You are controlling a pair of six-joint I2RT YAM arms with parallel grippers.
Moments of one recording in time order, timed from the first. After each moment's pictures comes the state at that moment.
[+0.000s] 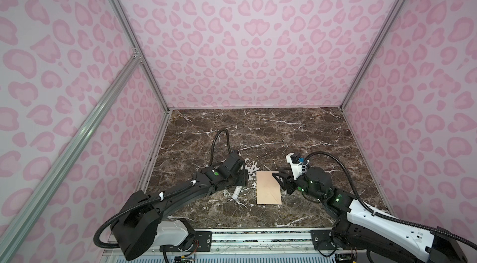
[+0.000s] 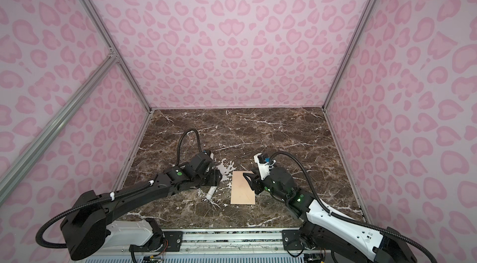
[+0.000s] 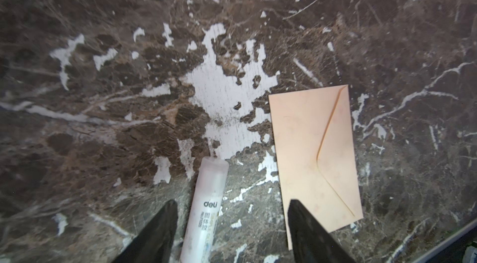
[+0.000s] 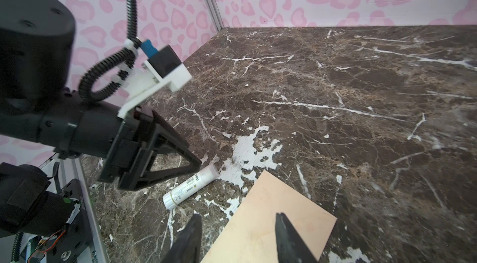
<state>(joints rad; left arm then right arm) -0.78 1.28 0.77 -0.44 -0.08 -0.65 0.80 0.86 0.40 0.08 -0.03 0.35</state>
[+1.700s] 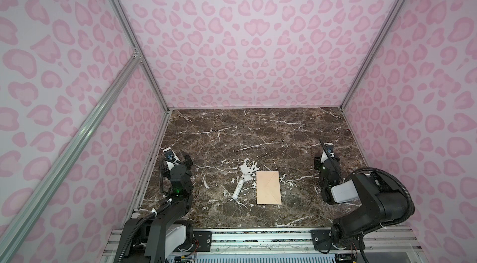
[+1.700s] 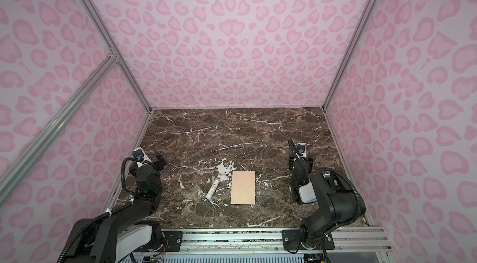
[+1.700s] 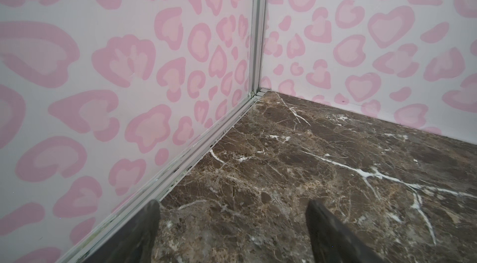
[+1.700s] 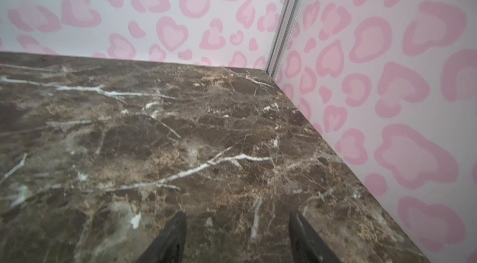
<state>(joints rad) -0.02 1.14 0.14 0.87 -0.57 -0.08 0.13 1.55 0.23 1.11 0.46 -0.05</state>
